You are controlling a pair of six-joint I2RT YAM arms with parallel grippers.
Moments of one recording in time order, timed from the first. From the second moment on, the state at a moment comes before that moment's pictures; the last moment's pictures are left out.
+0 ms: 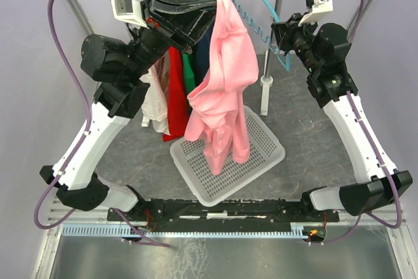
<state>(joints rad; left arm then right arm) -0.73 1.42 1.95 0.27 0.40 -0.45 0.28 1.36 1.57 -0.10 -0.07 0.18</state>
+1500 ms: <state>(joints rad) -0.73 1.25 1.56 -0.08 0.47 -0.51 0.28 1.19 1.53 -0.12 -0.07 0.17</state>
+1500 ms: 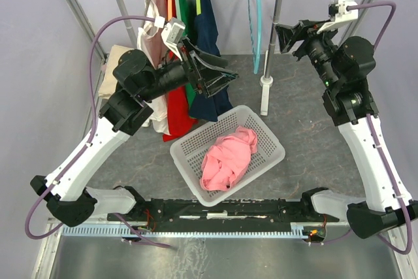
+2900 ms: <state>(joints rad) -0.73 1.11 1.48 -0.03 -0.40 -0.22 0.75 1.57 1.89 -0.21 0.05 0.12</state>
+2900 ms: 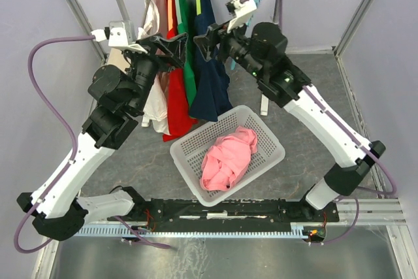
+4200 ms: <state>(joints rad) -0.73 1.07 1.44 -0.02 -0.39 -0.22 0.81 1.87 2.20 -0.37 0.55 0.05</state>
